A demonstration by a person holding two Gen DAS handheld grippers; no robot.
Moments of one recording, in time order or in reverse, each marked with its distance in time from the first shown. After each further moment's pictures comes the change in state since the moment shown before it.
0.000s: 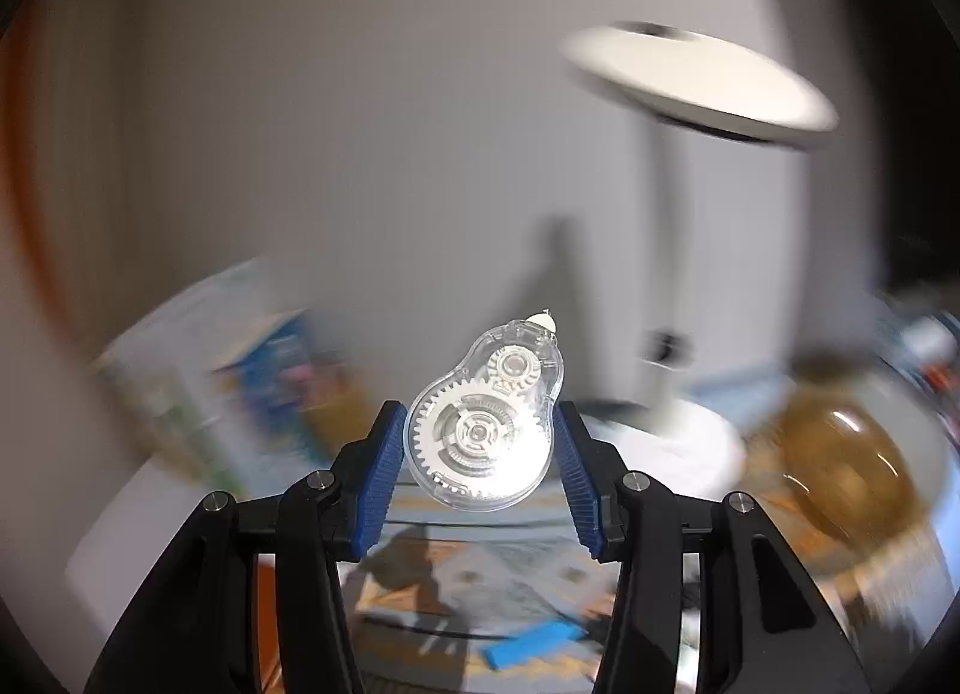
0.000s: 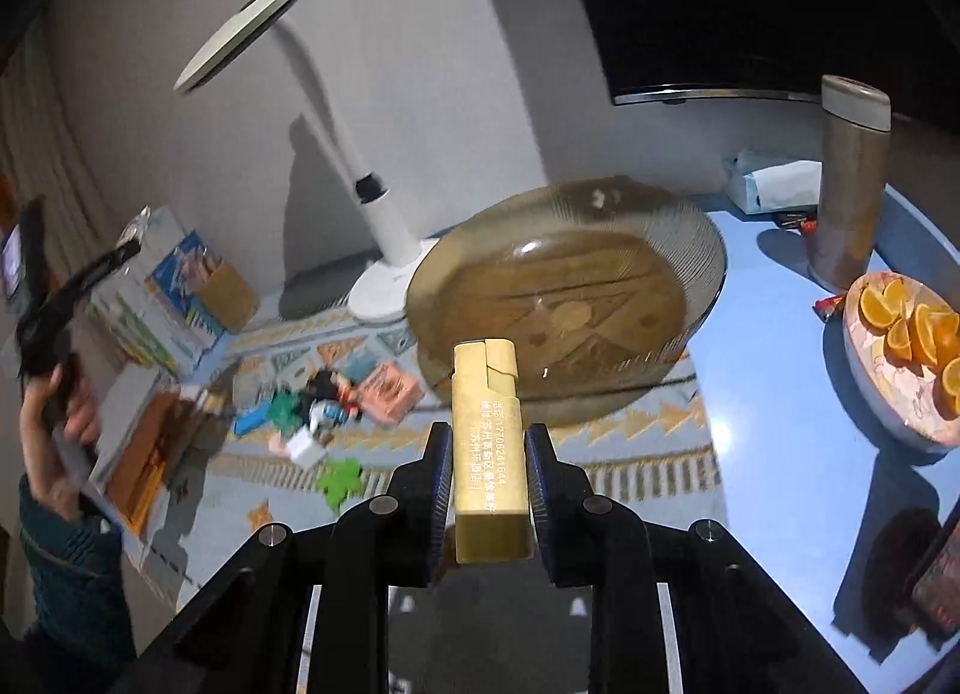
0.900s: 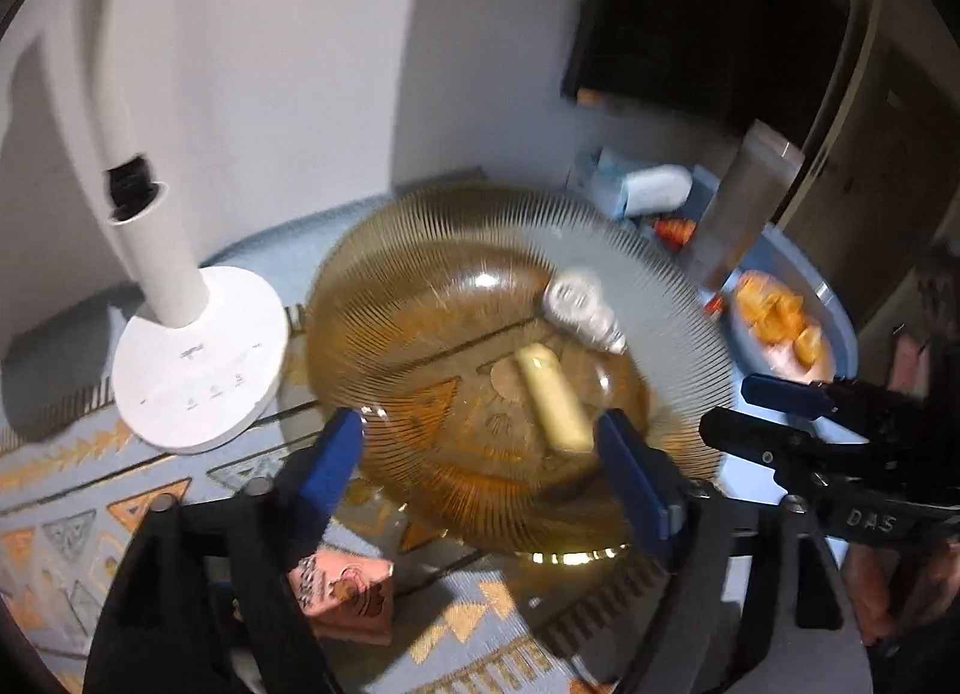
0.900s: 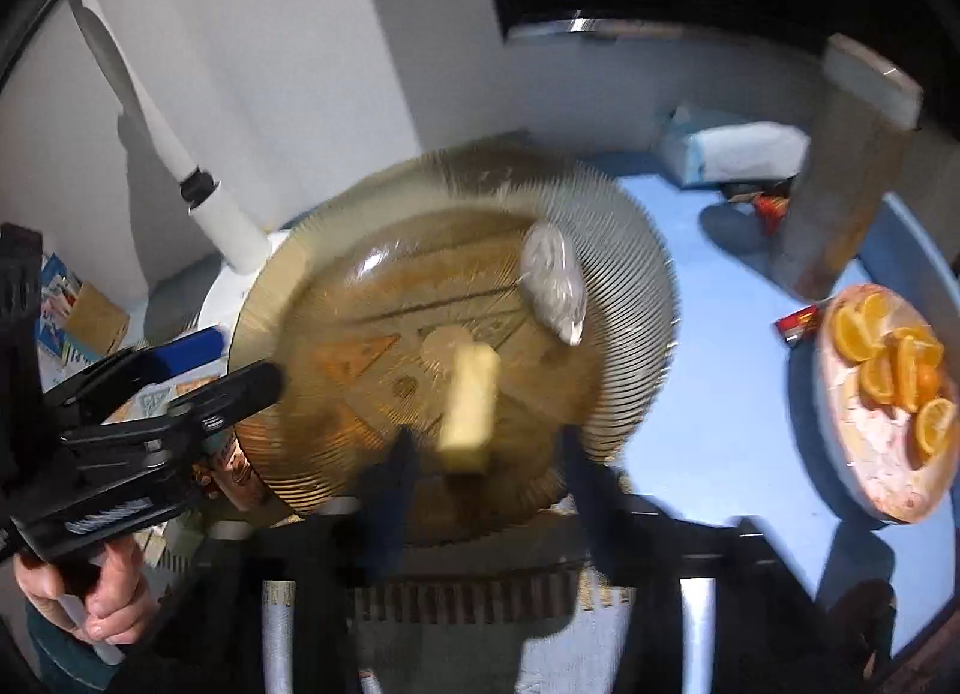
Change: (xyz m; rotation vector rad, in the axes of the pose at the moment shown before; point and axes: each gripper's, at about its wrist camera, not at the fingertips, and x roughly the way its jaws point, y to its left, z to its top) left arm 0.109 -0.172 -0.031 0.039 0.351 -0.733; right arm 0.064 -0.034 0.057 0.048 0.120 -0.258
